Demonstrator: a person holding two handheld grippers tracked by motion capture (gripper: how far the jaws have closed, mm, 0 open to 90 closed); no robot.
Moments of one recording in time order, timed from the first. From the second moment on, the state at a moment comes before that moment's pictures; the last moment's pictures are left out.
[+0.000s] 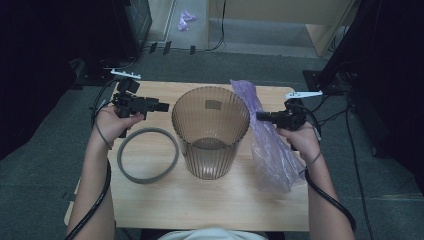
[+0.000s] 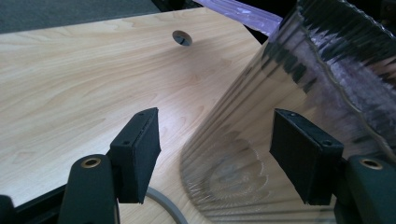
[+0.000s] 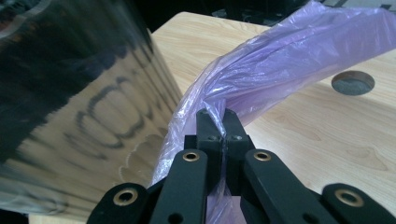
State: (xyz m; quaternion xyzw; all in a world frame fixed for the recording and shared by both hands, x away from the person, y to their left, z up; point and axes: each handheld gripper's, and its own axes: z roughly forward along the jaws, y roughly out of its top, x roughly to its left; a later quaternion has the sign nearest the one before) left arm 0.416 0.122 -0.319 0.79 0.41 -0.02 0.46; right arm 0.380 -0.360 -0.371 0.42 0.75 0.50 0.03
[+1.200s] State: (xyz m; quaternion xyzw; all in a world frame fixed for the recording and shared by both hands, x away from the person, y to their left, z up) left arm 0.380 0.090 -0.278 0.81 0.36 -0.01 0.47; right arm 0.345 -0.360 -0.323 0.38 0.74 0.55 0.02
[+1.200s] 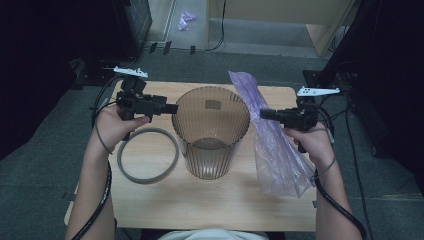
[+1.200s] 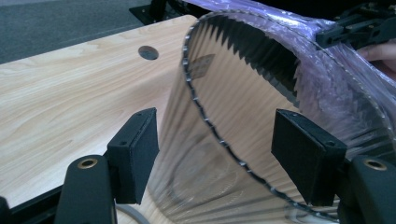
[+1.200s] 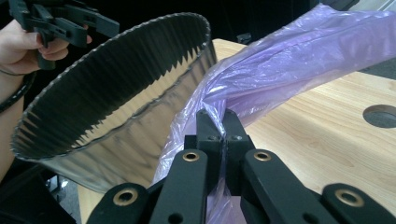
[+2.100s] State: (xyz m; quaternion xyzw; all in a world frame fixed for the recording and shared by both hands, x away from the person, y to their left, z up) left arm 0.368 0.068 -0.266 0.81 0.33 -0.02 0.48; right arm 0.319 -0.351 -0.290 0.33 0.74 0.59 0.01
